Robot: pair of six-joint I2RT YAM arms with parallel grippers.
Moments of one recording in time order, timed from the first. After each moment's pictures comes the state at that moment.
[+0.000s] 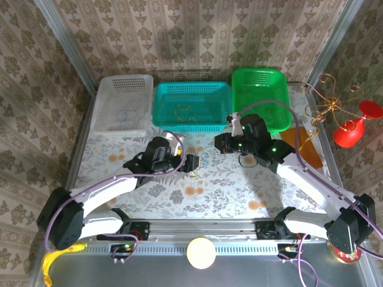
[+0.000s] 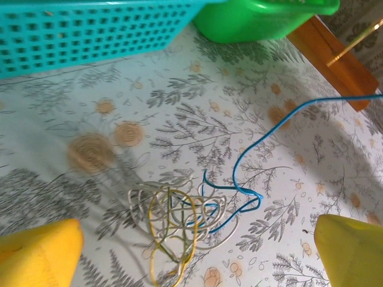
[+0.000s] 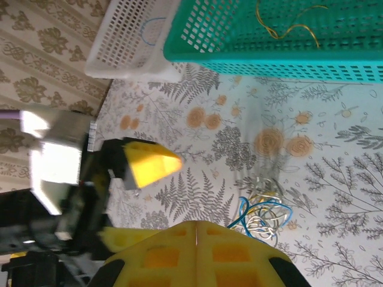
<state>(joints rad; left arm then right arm) -0.77 1.22 0.63 0.02 0.20 -0.38 0.56 1.17 0.98 -0.38 -0.29 0.57</state>
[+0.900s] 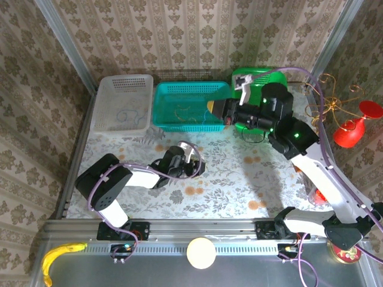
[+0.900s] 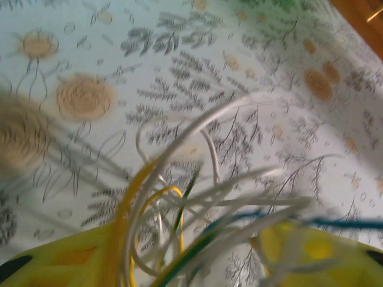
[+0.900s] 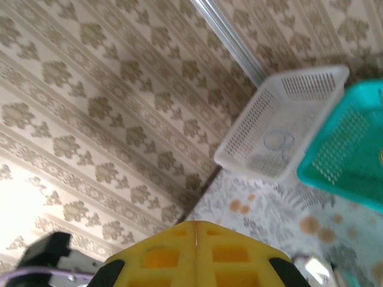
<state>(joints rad) -0.83 1.65 0.53 0.53 0.20 -0.43 0.55 1.21 1.49 -0.41 -0.41 0.63</state>
